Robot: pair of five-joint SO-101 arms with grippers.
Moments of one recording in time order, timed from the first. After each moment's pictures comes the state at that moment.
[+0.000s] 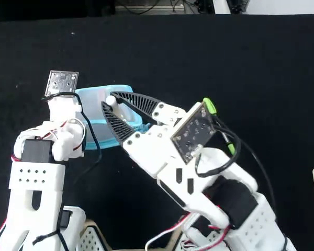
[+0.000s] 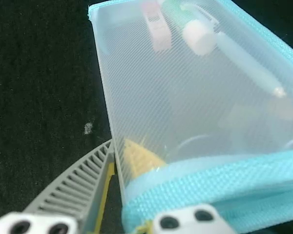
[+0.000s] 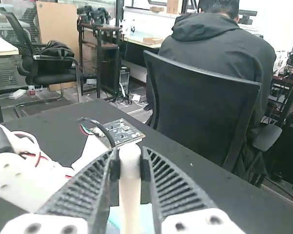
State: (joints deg) left arm -3.1 -50.0 44.1 72.7 -3.5; right arm -44.6 -61.9 32.7 42.1 6.4
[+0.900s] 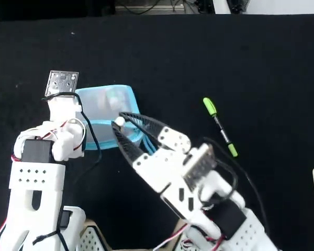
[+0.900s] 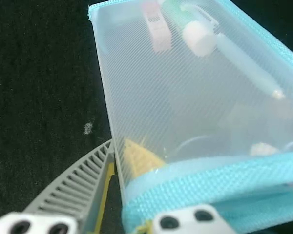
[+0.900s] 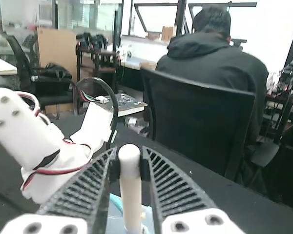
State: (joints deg) left arm -3.1 -50.0 44.1 72.7 -3.5; right arm -44.5 -85.9 65.5 26.0 6.5
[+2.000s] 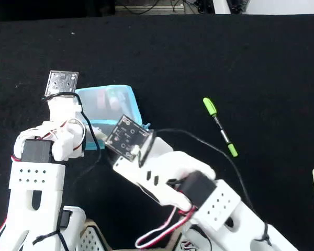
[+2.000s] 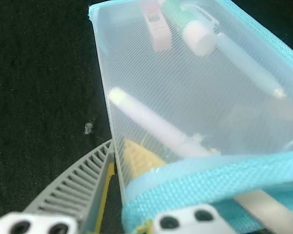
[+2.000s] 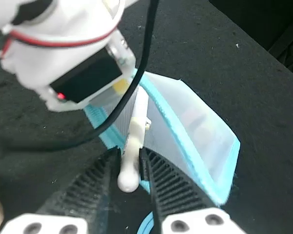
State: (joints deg) left arm -3.1 -50.0 44.1 72.7 -3.5; right arm -47.8 -57.9 53.4 47.4 14.2
